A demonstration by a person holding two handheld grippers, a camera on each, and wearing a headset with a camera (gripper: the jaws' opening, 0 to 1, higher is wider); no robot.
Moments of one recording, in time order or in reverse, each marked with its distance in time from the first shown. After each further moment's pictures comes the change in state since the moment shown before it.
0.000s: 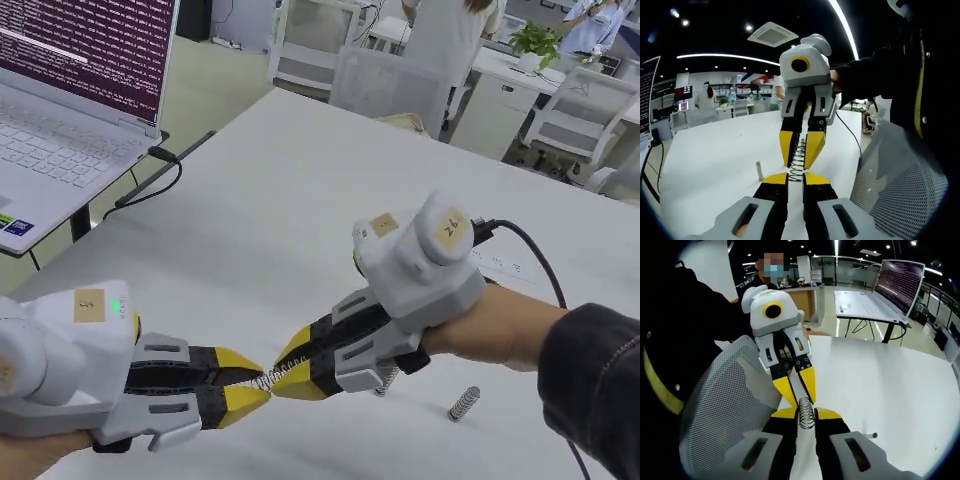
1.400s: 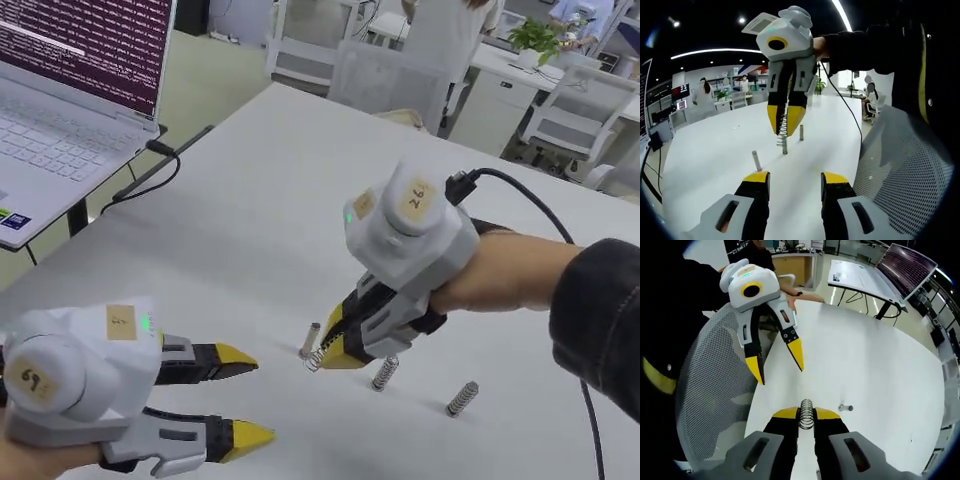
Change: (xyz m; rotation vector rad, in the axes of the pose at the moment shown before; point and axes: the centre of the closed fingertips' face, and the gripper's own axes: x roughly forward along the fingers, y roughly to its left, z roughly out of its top) left arm 0.009 -0.003 -0.025 0.048 0.104 0.001; right arm -0.033 -0.040 -0.036 -0.061 0.353 -0.109
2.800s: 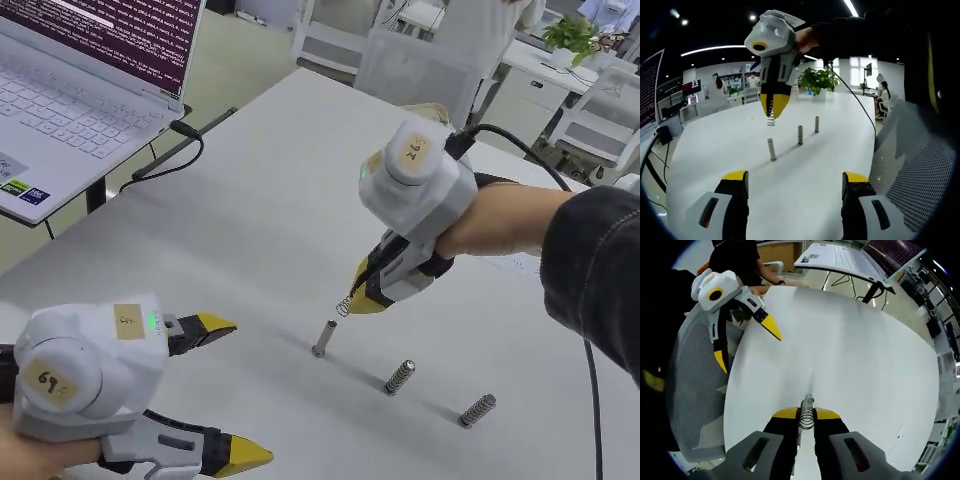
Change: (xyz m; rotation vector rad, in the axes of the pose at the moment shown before) left arm -0.003 0.026 -0.025 -0.021 0.026 0.109; right arm 0.011 -0.071 -0.012 0.030 0.134 -0.036
